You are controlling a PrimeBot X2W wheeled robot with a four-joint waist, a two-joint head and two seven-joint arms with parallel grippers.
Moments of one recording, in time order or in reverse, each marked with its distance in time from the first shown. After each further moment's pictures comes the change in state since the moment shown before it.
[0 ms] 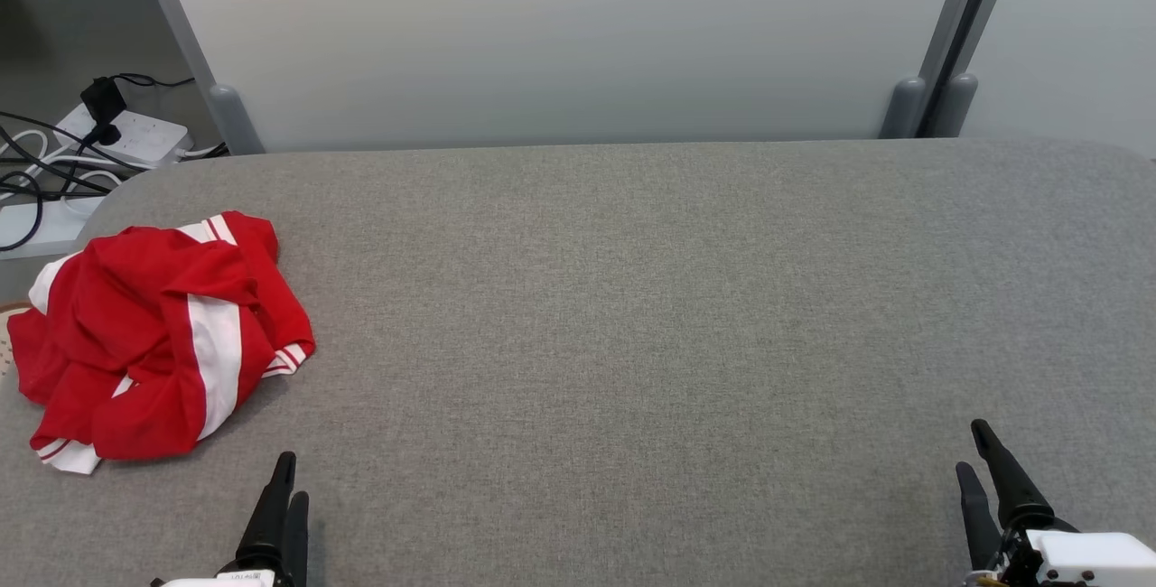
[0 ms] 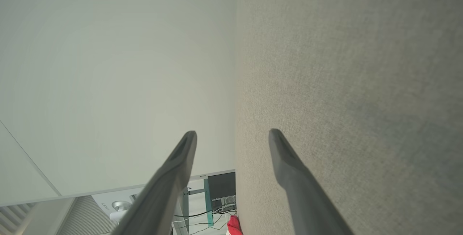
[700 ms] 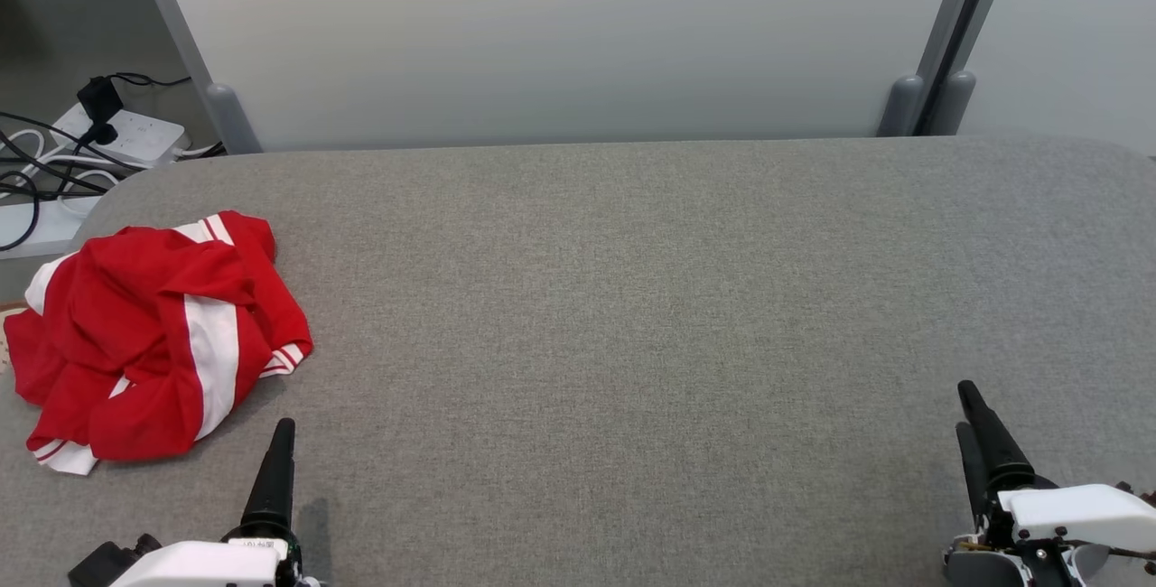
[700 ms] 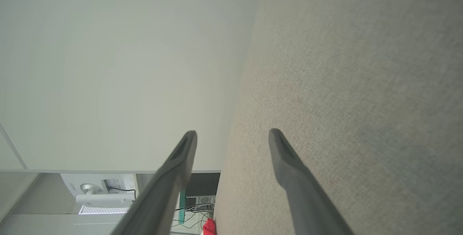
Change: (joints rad) left arm -0.056 0.017 -0.019 0.007 0.164 0.000 -0.063; right arm -0.071 -0.033 0.062 0.023 -0.140 0.000 -0.062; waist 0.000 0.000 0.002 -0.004
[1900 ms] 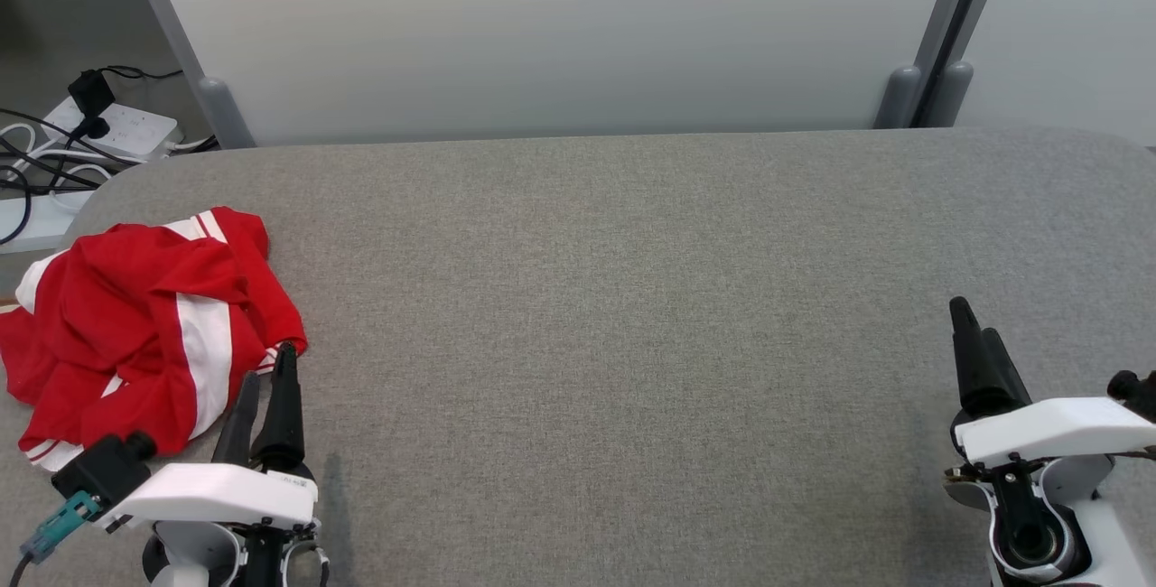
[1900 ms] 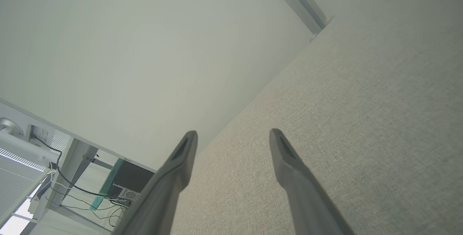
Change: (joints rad) left arm -0.113 0.012 0.019 0.005 0.580 0.000 -0.105; right arm -0.150 -0.021 0.023 0.051 -0.500 0.000 -0.105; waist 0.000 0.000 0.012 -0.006
